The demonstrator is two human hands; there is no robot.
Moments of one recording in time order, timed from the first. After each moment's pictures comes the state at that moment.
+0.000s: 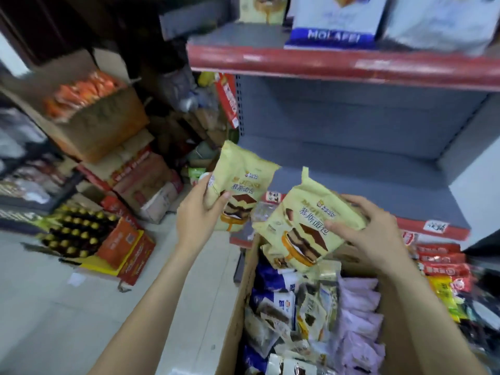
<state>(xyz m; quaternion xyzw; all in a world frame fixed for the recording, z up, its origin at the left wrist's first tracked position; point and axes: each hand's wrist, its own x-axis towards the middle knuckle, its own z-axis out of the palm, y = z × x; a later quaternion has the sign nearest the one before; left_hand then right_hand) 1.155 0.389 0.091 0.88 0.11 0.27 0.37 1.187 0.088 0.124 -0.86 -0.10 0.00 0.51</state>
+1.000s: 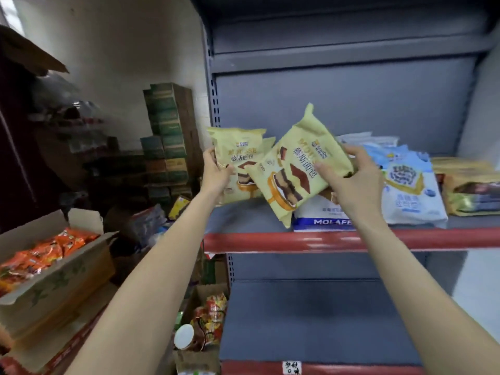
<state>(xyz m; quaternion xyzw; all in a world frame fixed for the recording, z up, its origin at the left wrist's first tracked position) 1.450 0.446 0.365 0.72 -0.06 0.25 0.64 1.344 0.211 0.364 -0.72 -0.07 -0.41 0.56</state>
